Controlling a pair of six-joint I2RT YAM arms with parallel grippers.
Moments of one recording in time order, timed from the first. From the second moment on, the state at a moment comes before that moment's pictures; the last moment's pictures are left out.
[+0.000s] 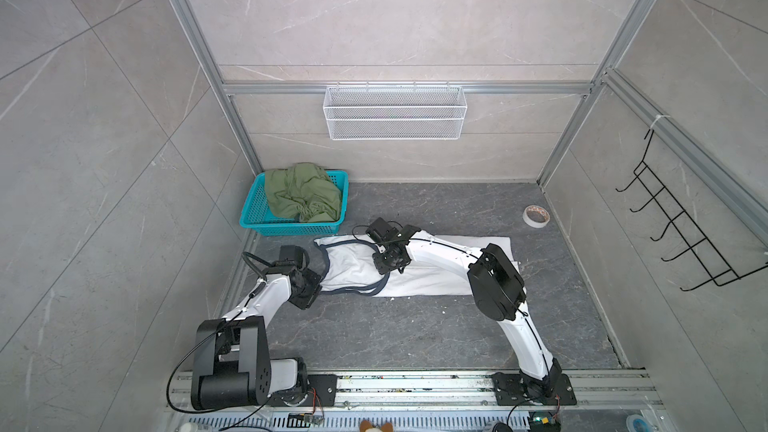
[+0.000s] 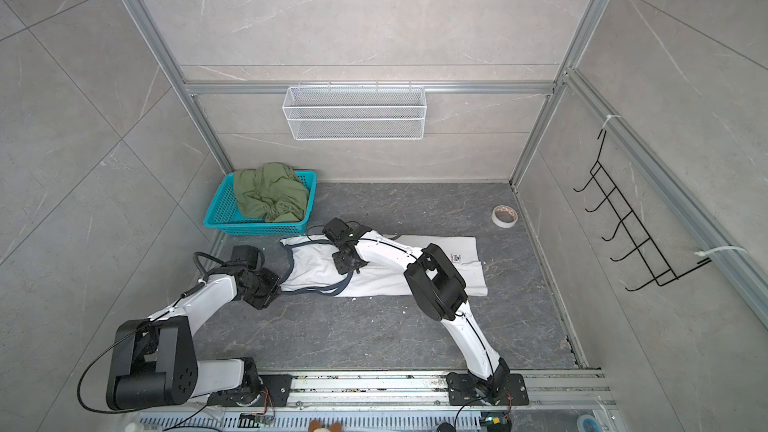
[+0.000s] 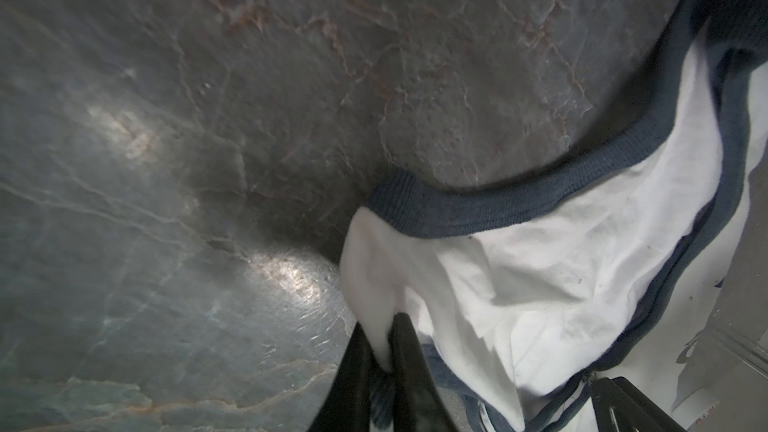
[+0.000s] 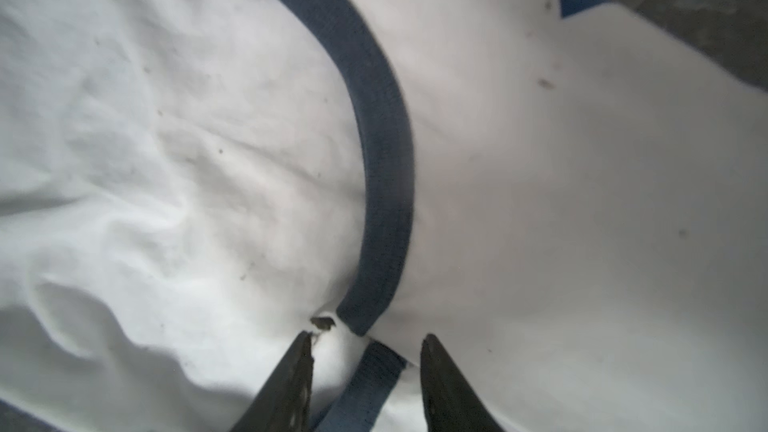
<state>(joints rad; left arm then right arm) 0.02 1.32 0.65 -0.57 0.19 -1.00 0.85 2.28 1.84 -0.79 0.08 0.36</state>
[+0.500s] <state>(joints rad) 0.02 1.31 0.65 -0.59 0.19 -1.00 0.87 2.28 1.84 -0.83 0.14 0.36</state>
